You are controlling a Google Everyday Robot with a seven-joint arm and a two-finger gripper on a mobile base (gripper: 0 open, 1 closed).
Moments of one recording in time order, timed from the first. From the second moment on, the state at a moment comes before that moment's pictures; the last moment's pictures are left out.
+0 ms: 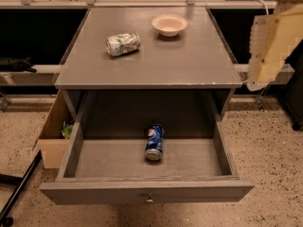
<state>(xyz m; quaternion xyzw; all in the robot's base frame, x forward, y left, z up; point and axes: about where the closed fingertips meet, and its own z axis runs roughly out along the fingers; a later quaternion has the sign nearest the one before) 0.417 -0.111 1.091 -0.78 0.56 -0.15 0.24</state>
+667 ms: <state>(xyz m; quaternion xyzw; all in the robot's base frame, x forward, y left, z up) 0.417 -0.111 1.091 -0.78 0.56 -0.15 0.24</state>
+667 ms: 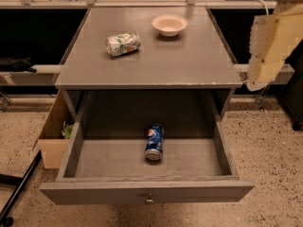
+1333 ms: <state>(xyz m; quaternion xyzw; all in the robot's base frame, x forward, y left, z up) 0.412 -0.259 1.051 -0.64 0.73 -0.14 0.22</state>
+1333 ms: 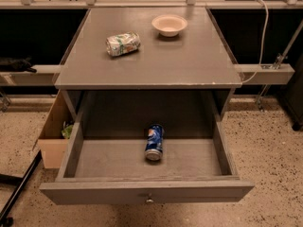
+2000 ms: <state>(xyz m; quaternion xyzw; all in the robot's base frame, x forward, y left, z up) 0.417 -0.221 1.070 -0.70 0.66 -0.15 0.23</state>
